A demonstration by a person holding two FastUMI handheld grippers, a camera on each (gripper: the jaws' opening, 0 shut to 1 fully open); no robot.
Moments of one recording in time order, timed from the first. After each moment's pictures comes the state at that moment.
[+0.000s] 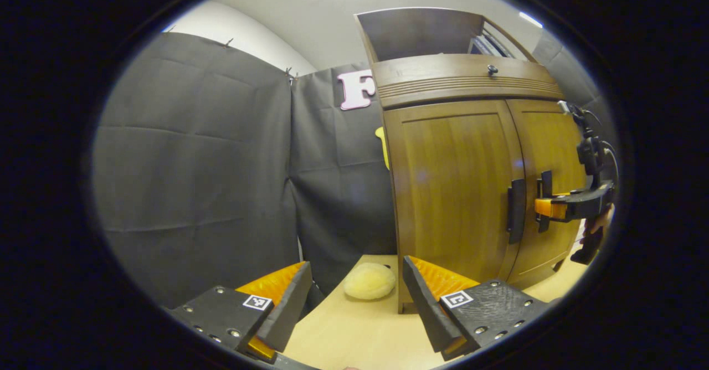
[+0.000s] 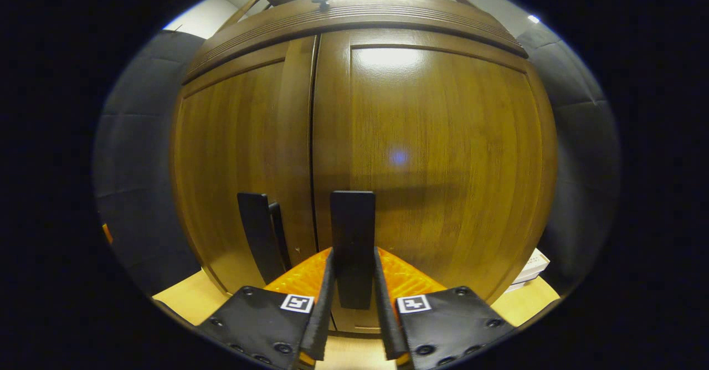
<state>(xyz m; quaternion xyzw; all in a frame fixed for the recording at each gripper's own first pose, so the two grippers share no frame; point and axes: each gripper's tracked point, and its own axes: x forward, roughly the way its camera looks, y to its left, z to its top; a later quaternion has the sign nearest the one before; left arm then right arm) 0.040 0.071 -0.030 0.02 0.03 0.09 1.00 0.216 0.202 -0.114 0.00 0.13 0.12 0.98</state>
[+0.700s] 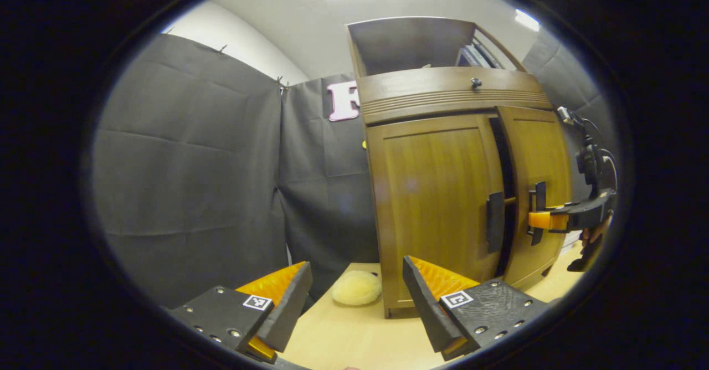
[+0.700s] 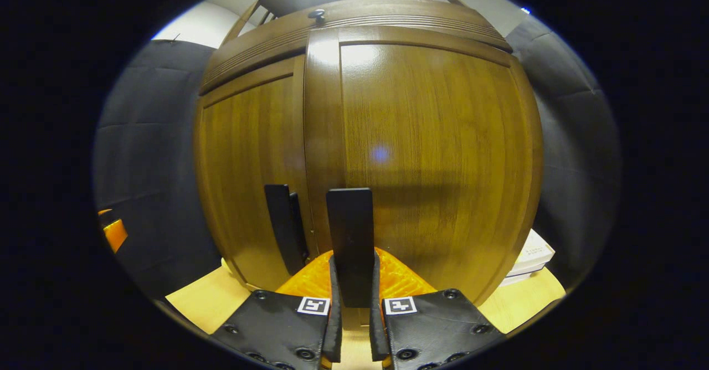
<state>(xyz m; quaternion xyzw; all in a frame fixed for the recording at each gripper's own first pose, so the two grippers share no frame) 0.039 0.065 -0.027 0.03 0.01 0.06 1.00 0.167 0.186 -0.108 0.02 0.13 0.17 0.98</state>
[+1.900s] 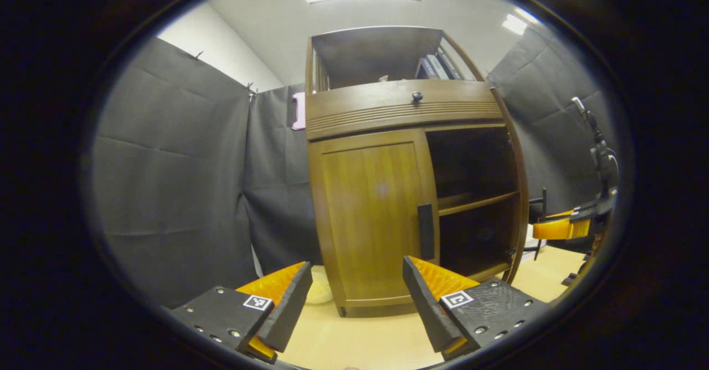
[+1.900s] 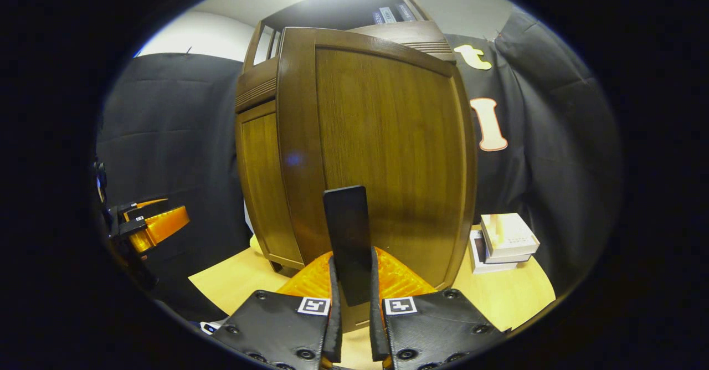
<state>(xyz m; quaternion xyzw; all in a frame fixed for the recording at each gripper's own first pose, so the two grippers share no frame) 0.048 0.061 -0.017 0.02 -0.01 -0.03 1.00 0.083 0.116 -0.091 0.03 0.14 0.21 0.97</state>
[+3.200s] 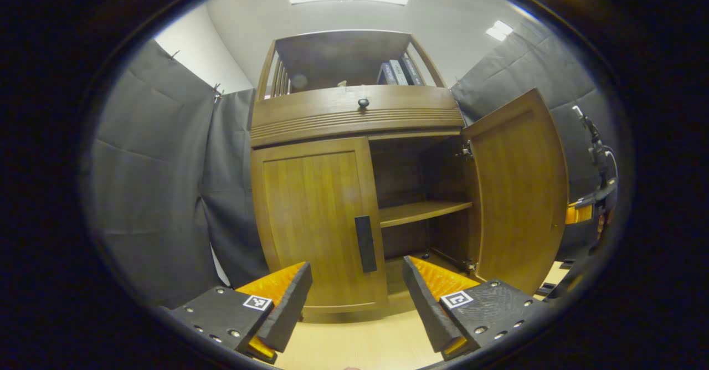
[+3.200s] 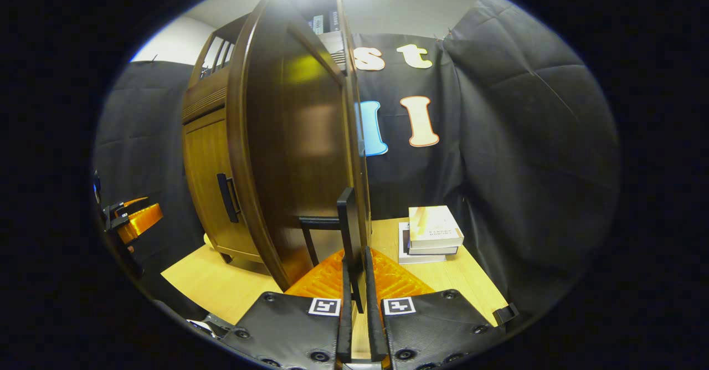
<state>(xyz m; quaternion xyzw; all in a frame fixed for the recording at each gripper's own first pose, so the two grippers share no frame) 0.057 0.046 -0.014 0.02 -0.02 -0.11 0.99 0.073 -0.043 -0.094 0.05 0.15 0.10 0.98</state>
